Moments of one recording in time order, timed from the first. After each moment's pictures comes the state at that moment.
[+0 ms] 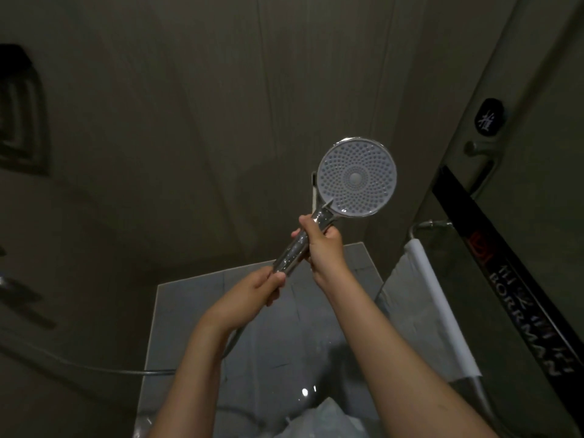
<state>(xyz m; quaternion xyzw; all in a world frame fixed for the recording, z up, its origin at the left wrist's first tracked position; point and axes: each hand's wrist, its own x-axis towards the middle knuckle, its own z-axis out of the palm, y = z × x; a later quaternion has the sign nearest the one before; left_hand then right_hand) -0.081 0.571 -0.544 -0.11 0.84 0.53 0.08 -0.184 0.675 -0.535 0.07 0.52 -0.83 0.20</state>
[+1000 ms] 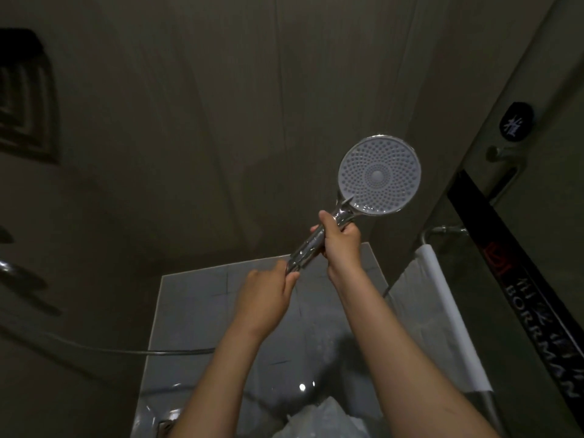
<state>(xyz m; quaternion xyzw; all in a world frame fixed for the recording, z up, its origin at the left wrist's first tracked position) -0.095 0.586 -0.567 -0.15 0.97 0.17 -0.05 -0.206 0.671 -0.546 0.09 0.58 -0.80 0.13</state>
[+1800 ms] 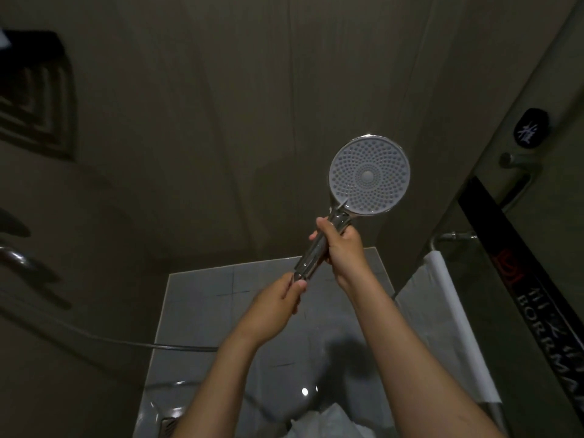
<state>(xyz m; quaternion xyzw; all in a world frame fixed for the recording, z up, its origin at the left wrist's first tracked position) -0.084 0.582 -0.580 -0.17 0.85 0.50 0.02 -0.201 0.674 -0.542 0.01 0.60 -0.78 0.20</state>
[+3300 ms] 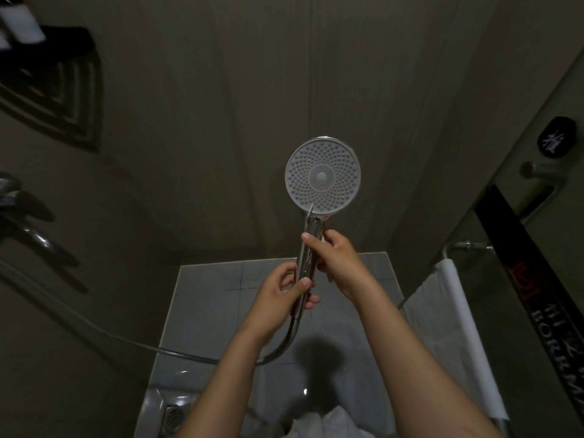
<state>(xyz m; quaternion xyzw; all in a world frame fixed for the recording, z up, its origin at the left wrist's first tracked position) -0.082 0.591 -0.574 -0.22 0.64 0.74 -0.05 -0.196 0.671 -0.552 -0.11 0.69 -0.66 0.29</state>
